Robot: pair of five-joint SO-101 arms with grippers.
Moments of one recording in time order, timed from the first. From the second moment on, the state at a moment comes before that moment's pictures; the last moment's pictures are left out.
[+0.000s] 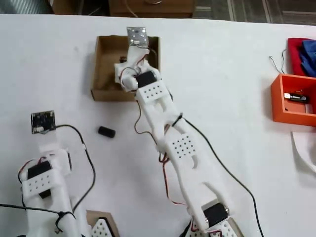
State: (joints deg) left arm -34.4 -48.9 80.8 41.9 -11.4; right arm -30.9 77.1 -83.8 56.9 -16.8
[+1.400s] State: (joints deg) left arm -34.4 -48.9 80.8 41.9 -11.4; right arm -32.0 80.1 -83.9 57.6 -17.2
